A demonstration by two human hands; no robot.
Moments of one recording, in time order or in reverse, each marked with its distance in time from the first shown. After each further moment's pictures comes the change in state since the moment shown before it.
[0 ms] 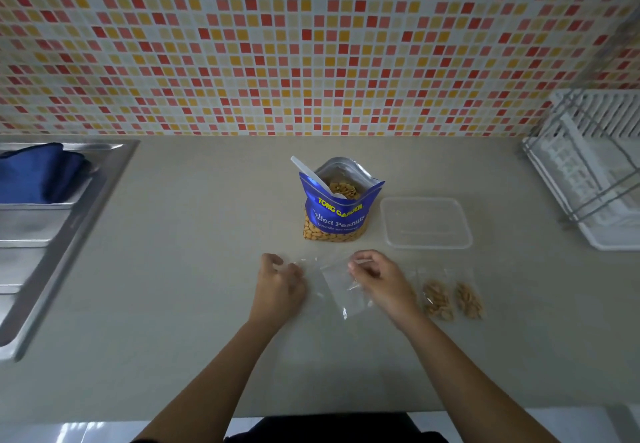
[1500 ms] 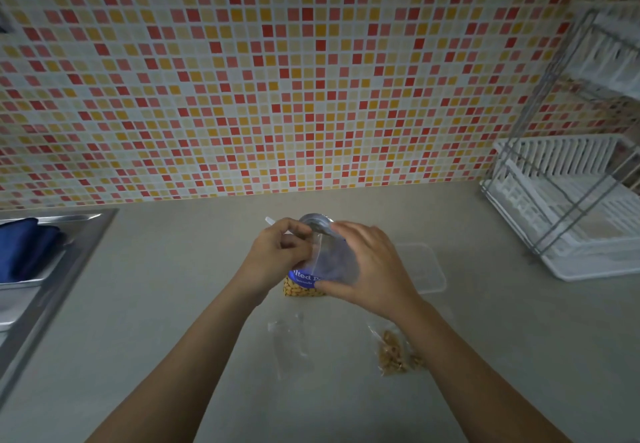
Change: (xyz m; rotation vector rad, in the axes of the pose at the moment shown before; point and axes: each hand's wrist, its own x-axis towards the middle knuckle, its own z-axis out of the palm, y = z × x) left_hand 0.083 0.126 -0.104 -0.720 -0.266 -0.073; right_hand 0.014 -0.109 -0.043 -0.785 0.121 -0.740
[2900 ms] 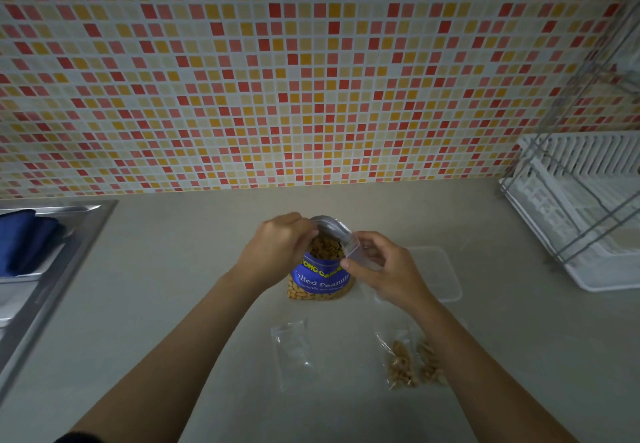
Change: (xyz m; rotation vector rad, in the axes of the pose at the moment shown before) left_hand 0.047 -0.013 -0.017 0.965 0.117 0.805; right_hand 0.016 0.050 0.031 0.697 -0.036 0.410
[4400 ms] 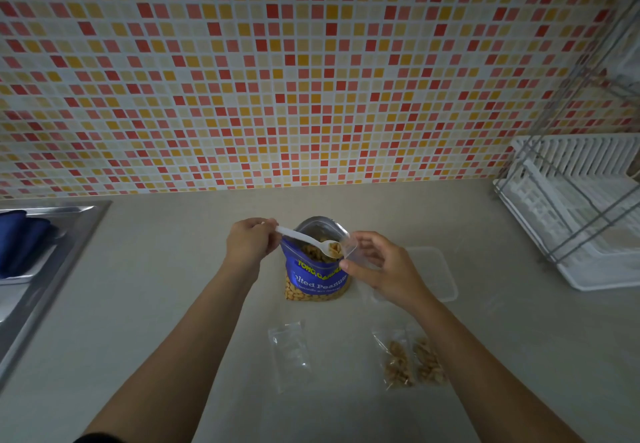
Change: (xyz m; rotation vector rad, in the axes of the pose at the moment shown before) left_hand 0.003 -0.027 0.023 -0.955 0.202 -1.316; right_hand -0.001 -0.005 -0.005 -0.030 -0.027 0.026
